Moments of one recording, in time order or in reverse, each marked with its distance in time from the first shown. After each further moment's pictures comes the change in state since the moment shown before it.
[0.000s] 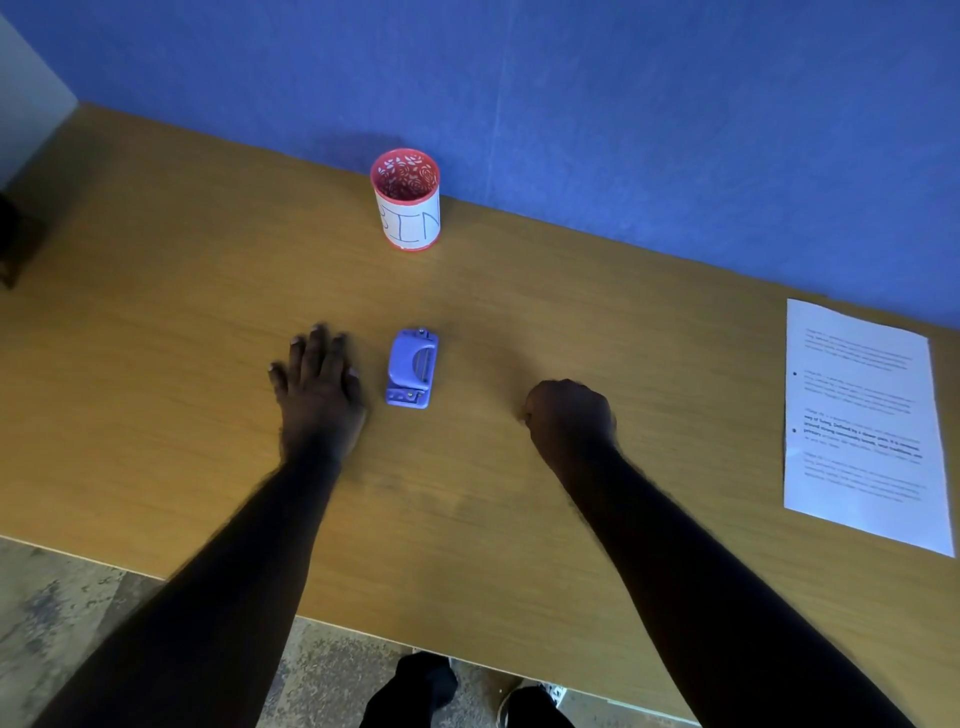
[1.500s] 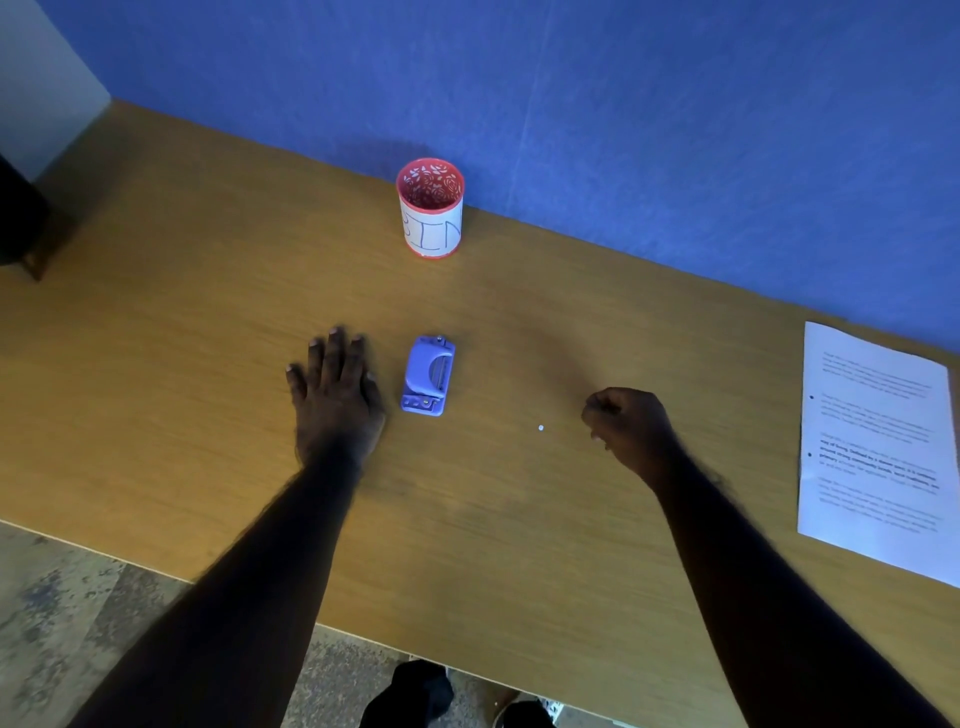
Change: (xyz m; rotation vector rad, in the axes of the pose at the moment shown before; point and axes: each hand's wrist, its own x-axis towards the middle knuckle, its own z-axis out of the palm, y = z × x) left_hand -0.002 0.000 0.004 0.074 -0.009 -0.018; right_hand 0.008 0.066 0.009 0.839 0.022 0.110
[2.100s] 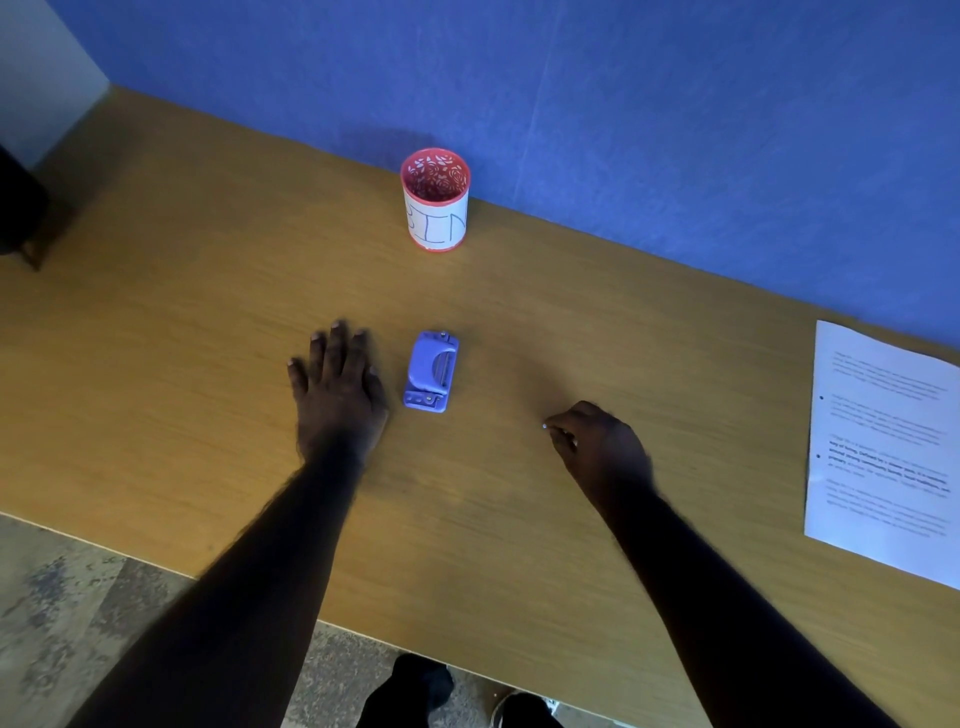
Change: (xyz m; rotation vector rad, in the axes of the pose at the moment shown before) left_hand 0.000 0.001 -0.001 -0.004 0.024 0.003; right_hand -0.016 0.004 0.045 -0.475 0.109 -0.395
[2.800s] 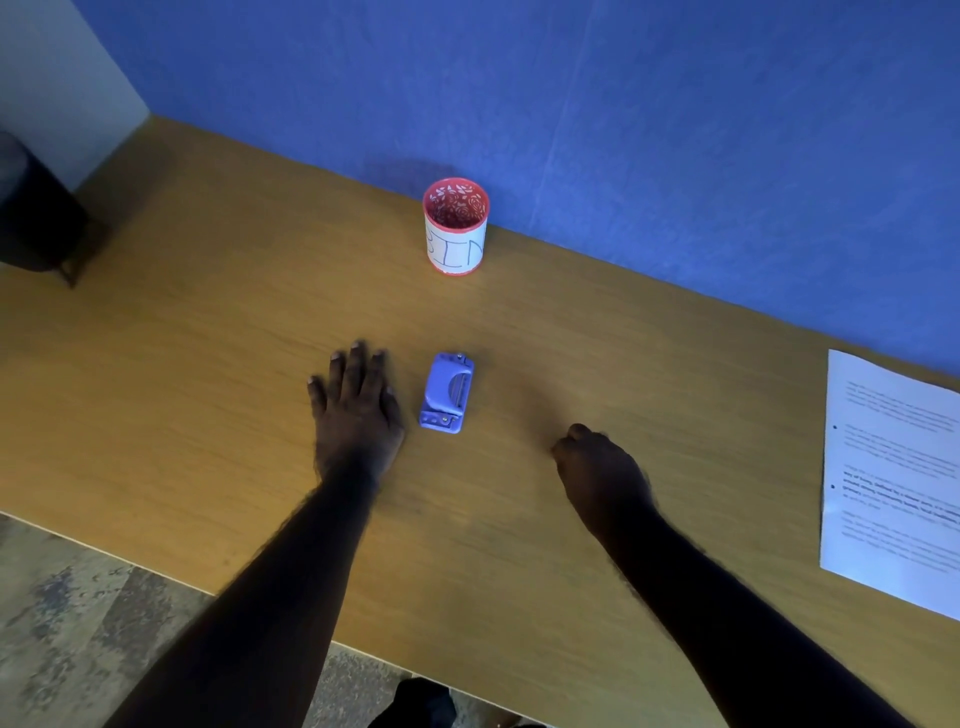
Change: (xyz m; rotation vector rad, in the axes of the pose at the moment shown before) left_hand -0.005 0.003 -0.003 -0.004 -0.041 -0.011; right_hand 0.003 -0.021 -0.005 -0.305 -0.224 -0.086
